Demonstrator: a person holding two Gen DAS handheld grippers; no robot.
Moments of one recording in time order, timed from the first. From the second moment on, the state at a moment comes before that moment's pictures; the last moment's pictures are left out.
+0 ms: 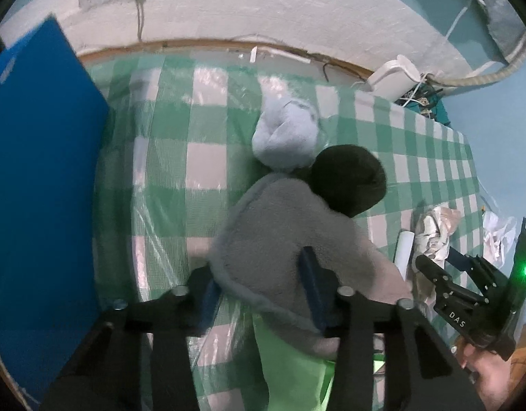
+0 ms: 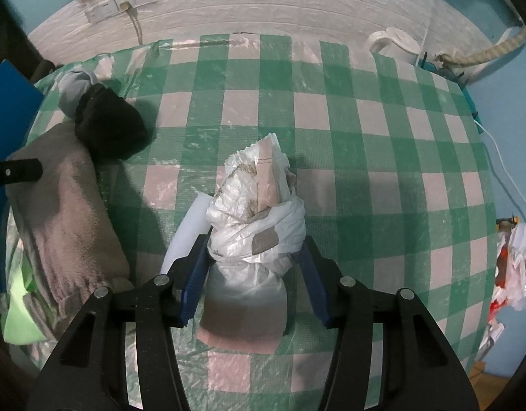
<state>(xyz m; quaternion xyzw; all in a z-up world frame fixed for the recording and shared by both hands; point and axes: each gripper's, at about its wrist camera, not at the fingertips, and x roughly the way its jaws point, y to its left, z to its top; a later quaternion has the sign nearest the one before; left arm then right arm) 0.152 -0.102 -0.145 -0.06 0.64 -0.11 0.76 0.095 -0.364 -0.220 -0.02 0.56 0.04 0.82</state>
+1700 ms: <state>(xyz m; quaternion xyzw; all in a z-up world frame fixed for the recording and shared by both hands) 0.111 -0.141 -0.087 -0.04 0.56 -0.18 0.81 0.062 -0.351 -0.173 -0.03 0.52 0.04 0.85</state>
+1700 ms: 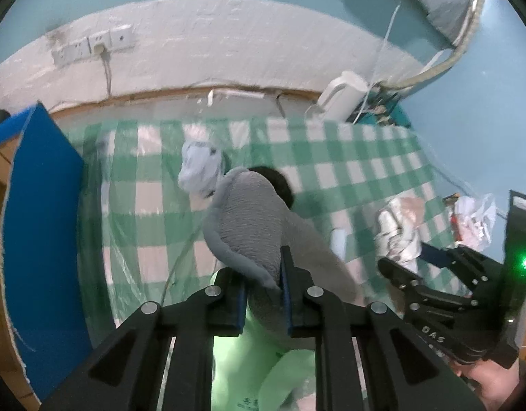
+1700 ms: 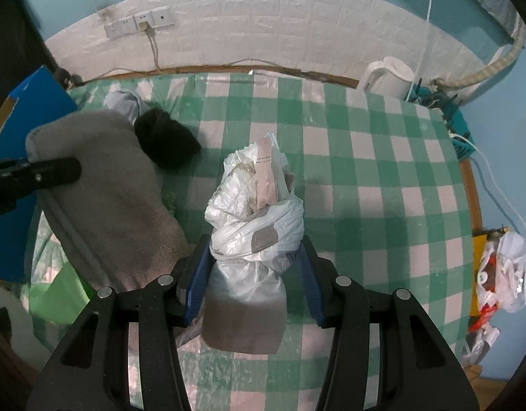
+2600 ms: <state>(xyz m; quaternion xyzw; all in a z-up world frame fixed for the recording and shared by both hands) 0.065 -0.138 0.027 0.00 0.41 -0.20 0.89 0.028 -0.350 -0.108 -0.05 0.46 0.04 0.89</state>
